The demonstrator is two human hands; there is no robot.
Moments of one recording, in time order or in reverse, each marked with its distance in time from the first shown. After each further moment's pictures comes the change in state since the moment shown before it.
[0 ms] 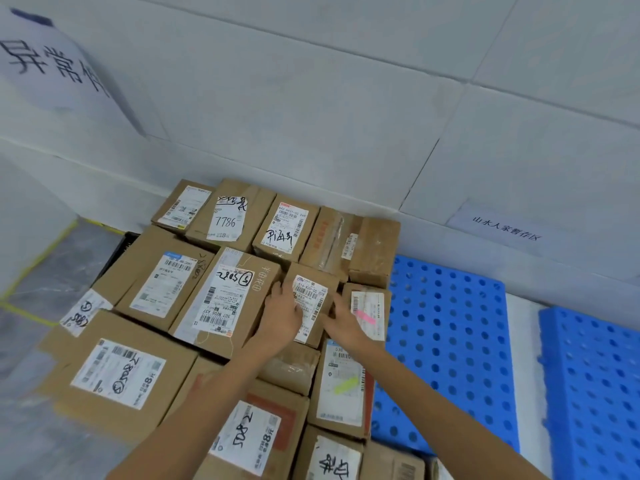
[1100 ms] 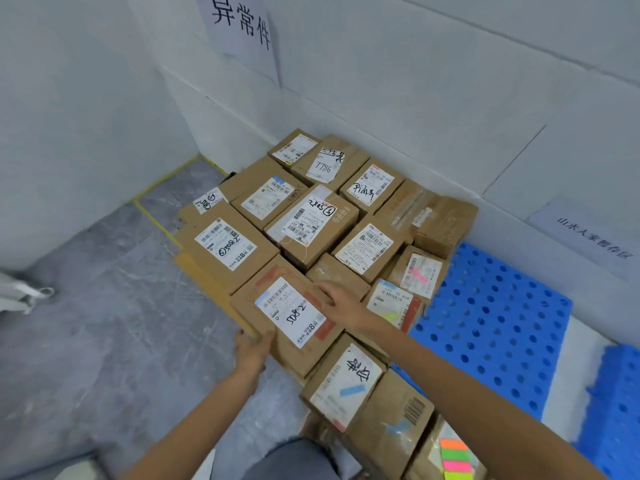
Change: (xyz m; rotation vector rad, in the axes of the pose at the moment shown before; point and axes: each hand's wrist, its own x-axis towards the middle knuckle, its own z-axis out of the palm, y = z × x) left_hand -0.261 -0.071 0.022 -1.041 0.395 -0.951; right_hand -0.097 0.005 0.076 -0.533 -0.468 -0.385
